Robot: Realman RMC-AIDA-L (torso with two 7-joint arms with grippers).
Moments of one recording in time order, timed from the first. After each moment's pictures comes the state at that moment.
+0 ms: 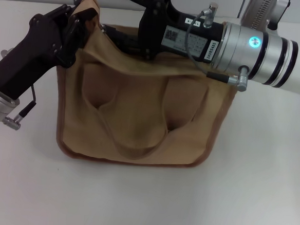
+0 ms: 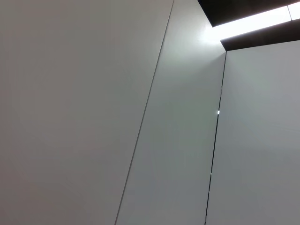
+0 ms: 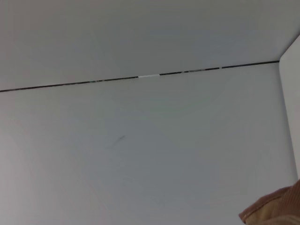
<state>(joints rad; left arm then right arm) -0.53 -2.08 0.06 0.11 1.87 1.87 -0.84 0.96 2.09 -1.23 -0.09 -1.10 -1.44 2.49</state>
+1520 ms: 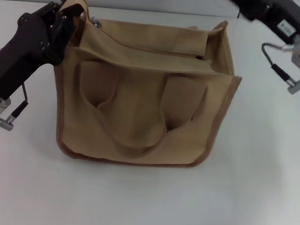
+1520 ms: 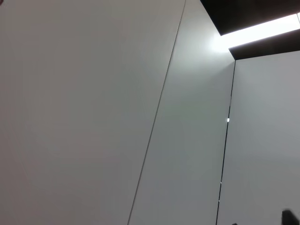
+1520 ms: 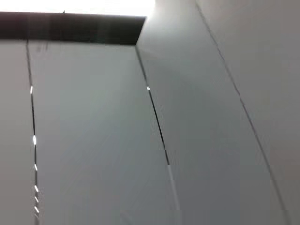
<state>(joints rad) -0.51 -2.07 0.04 0.11 1.86 1.88 -0.85 0.62 2.09 -1.21 -0.38 -0.85 -1.61 1.13</state>
